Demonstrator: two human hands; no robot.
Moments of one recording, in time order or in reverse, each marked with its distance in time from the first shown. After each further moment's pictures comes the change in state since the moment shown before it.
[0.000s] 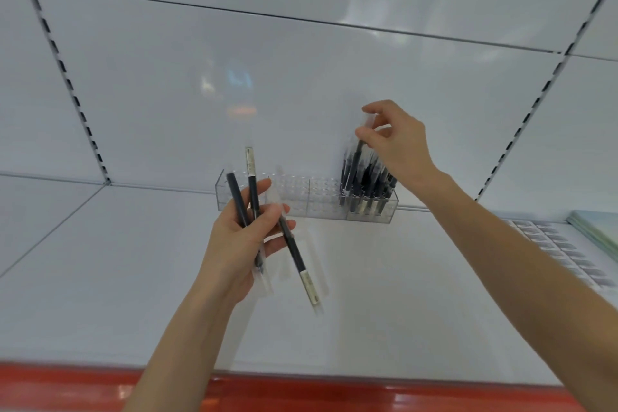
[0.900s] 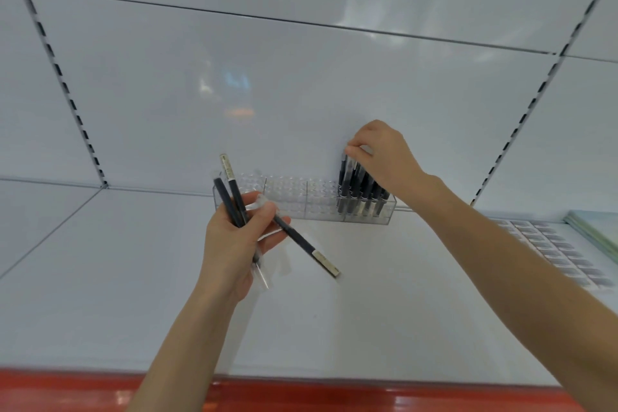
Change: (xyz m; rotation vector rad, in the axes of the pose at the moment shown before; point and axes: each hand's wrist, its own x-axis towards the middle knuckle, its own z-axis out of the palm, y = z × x) left_hand 0.005 -0.003 0.002 -0.086 0.069 0.032; right_hand 0.001 0.015 0.009 -0.385 -0.156 -0.183
